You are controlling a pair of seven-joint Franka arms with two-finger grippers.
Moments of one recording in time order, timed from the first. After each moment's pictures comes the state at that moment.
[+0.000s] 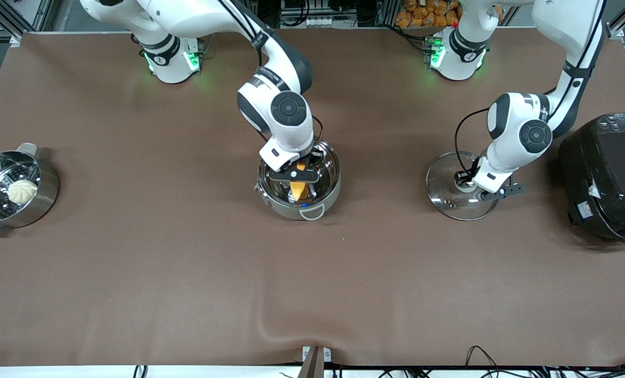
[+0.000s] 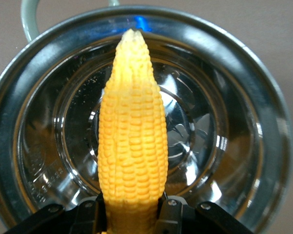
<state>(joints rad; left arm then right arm) -0.09 0.24 -0.02 -2.37 0.00 2.52 -0.31 0.62 0.57 0.19 -1.59 -0.03 2.09 0.87</state>
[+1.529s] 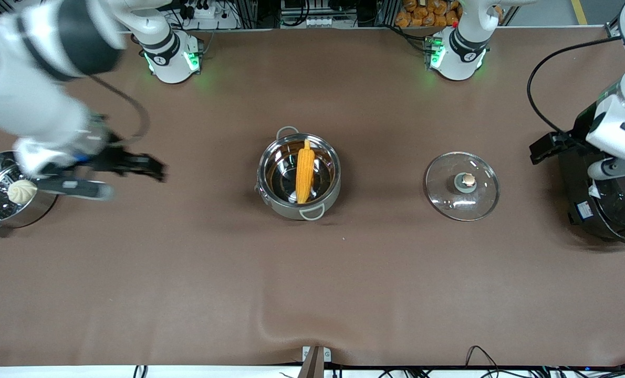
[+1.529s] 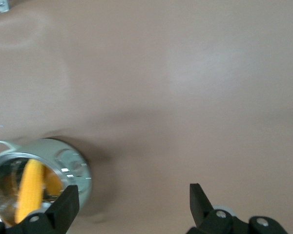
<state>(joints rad) -0.08 0.05 -0.03 -1.57 0.05 1.60 -0.26 0.06 0.14 0.11 -1.54 0.06 1.70 0.30</state>
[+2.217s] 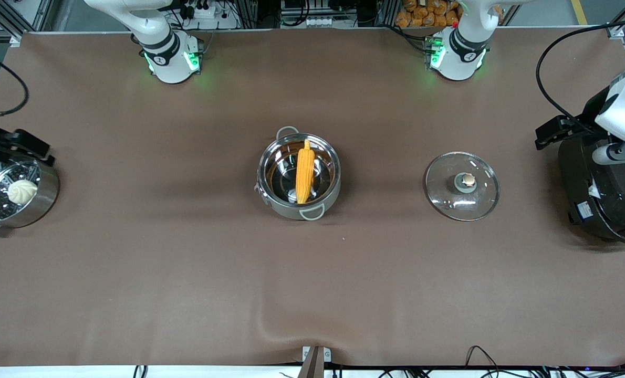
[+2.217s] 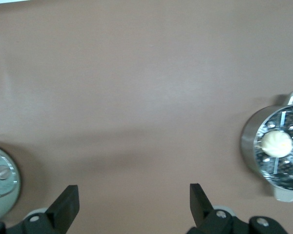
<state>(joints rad) 0.00 0.03 -0.09 -1.57 0.02 1.56 -0.15 0.05 0.02 -0.14 -1.60 0.00 1.69 -0.01</state>
